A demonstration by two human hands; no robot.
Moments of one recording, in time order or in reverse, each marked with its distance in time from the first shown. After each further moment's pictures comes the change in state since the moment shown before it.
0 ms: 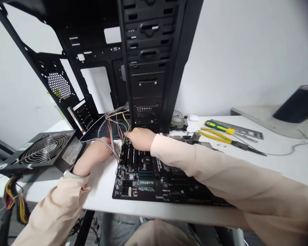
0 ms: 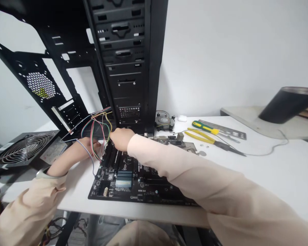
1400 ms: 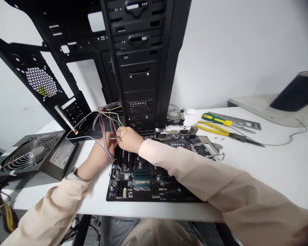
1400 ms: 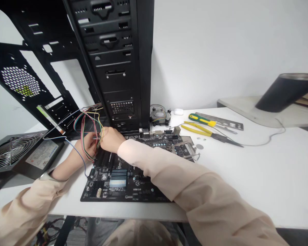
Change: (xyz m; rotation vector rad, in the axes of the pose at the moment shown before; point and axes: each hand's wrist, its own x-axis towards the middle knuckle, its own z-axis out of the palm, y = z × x) left_hand 0.010 -0.004 0.041 -0.091 -0.017 0.056; right_hand 0.033 -0.004 0.049 0.257 0.316 -0.037
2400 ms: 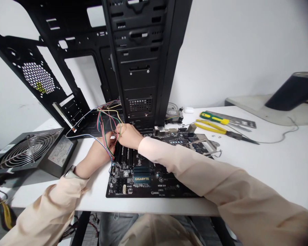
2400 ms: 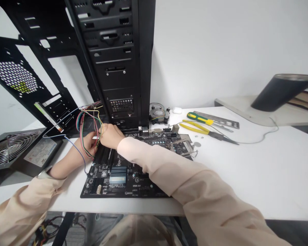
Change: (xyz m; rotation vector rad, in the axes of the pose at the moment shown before) left_hand -0.002 0.002 -0.003 0.003 -0.096 0.061; right_hand 0.002 0.004 0.001 0.023 0.010 0.028
